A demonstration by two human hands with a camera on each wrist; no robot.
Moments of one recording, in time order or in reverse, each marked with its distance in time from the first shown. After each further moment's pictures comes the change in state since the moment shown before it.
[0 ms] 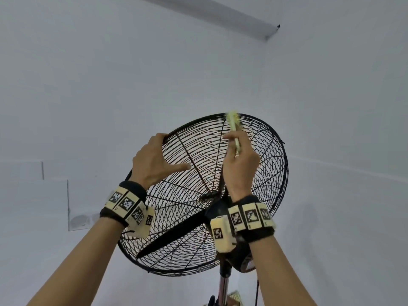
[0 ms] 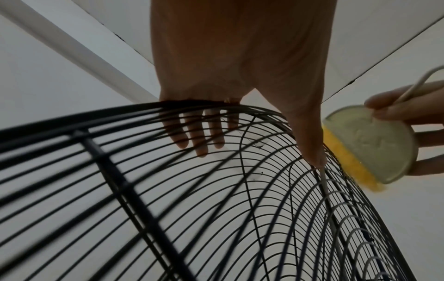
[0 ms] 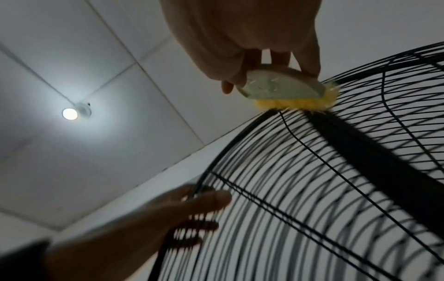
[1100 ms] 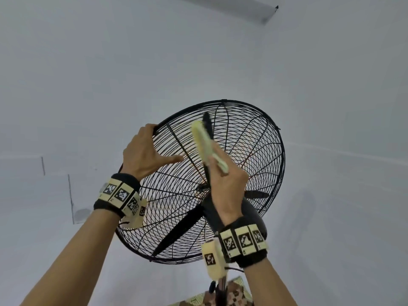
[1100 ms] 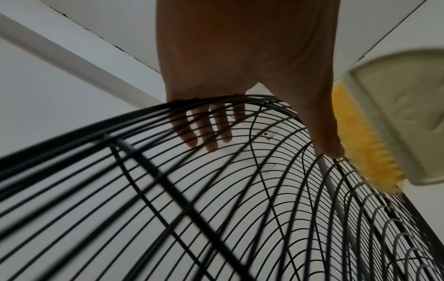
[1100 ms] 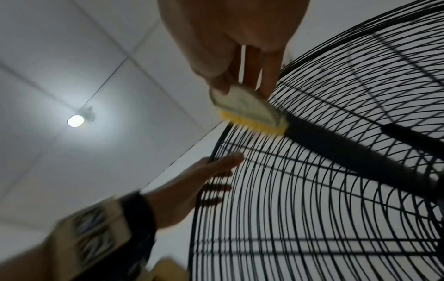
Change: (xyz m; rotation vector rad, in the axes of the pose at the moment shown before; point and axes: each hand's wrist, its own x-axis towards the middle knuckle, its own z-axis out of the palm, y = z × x) left_hand -0.005 0.000 -0.003 0.045 0.002 -0.022; right_hand -0.069 0.009 -0.017 0.162 -0.103 0.060
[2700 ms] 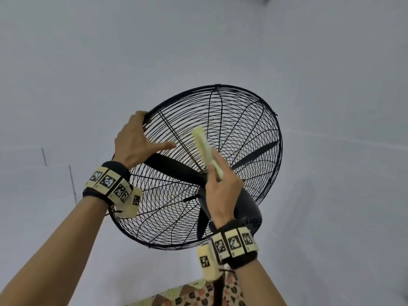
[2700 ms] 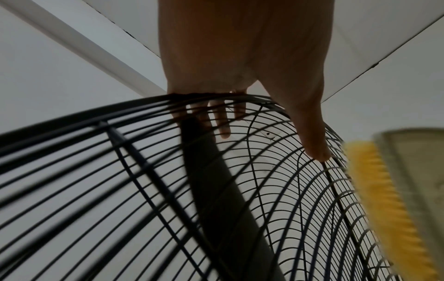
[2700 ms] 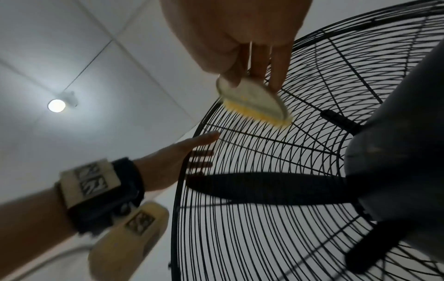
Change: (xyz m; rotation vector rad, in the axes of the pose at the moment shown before) left_hand -0.005 0.004 -0.002 -0.064 0.025 -0.013; right_hand -0.037 0.028 -0.012 -0.049 0.024 0.132
